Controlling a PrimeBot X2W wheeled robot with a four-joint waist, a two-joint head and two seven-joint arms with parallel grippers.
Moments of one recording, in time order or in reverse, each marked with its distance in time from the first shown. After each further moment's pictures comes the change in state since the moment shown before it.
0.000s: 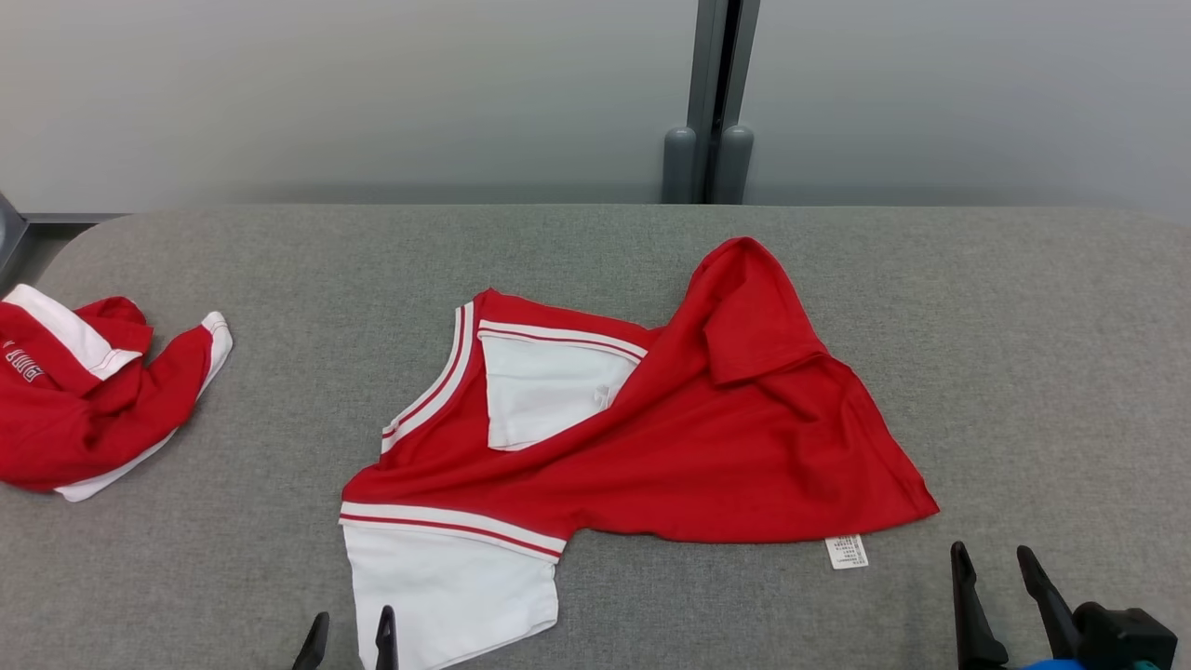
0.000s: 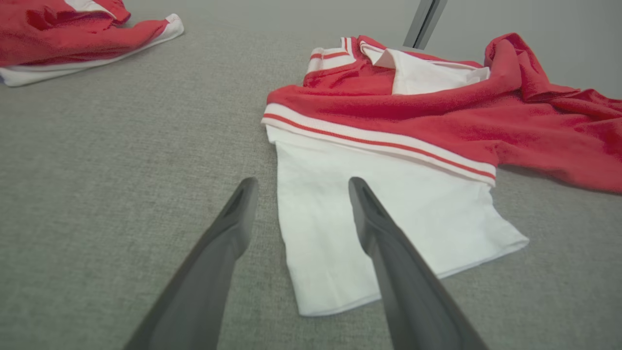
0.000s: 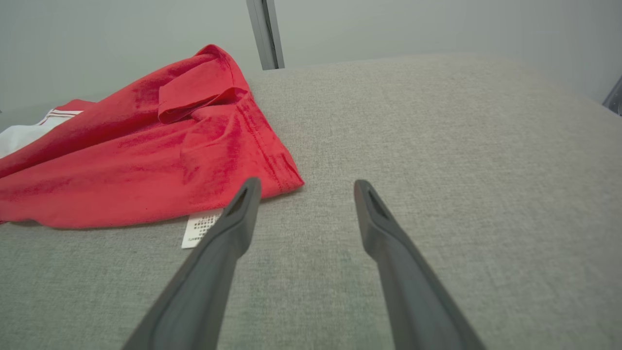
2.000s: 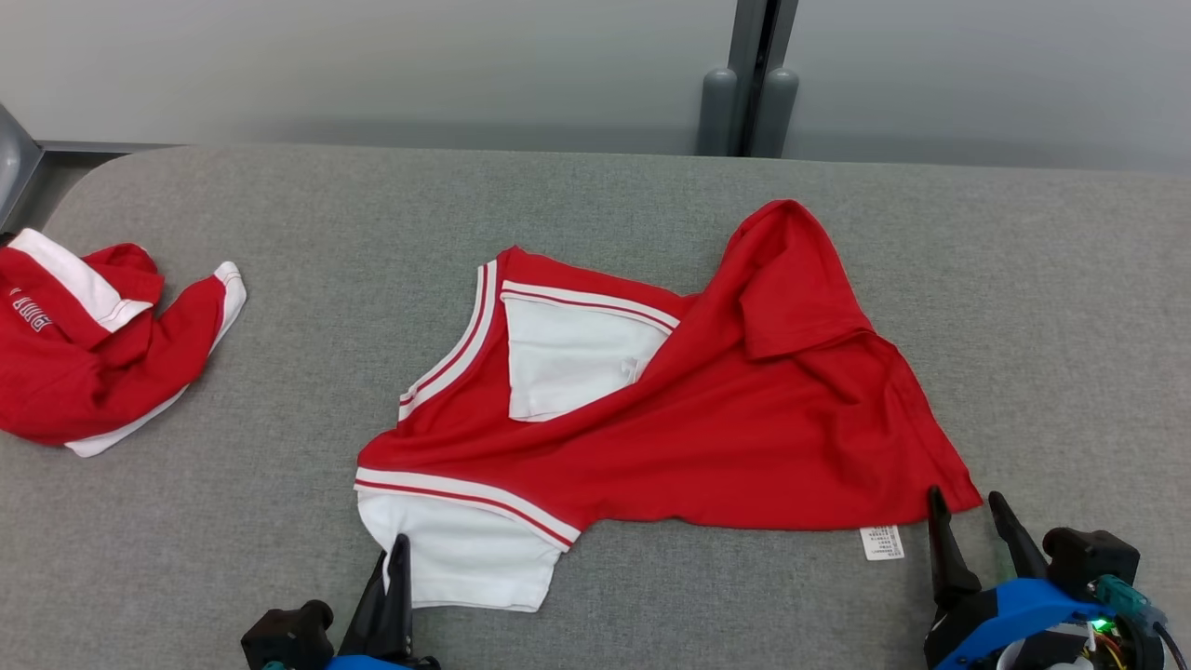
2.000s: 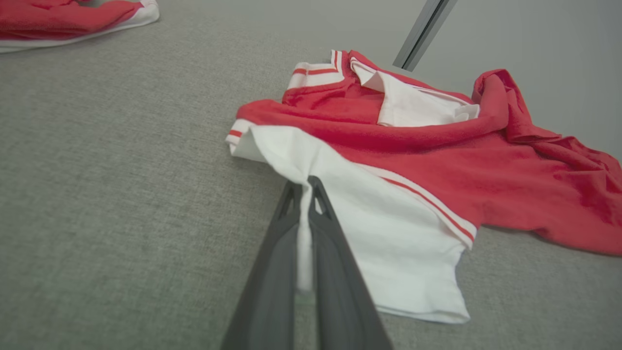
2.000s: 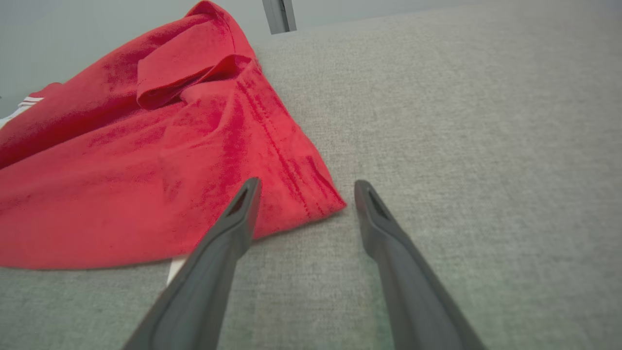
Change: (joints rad) left arm -0.116 0.000 -0.113 0.039 -0.182 0.004 -0.001; right arm -0.212 -0.007 0.020 0.221 0.040 0.000 -0.002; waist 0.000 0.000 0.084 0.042
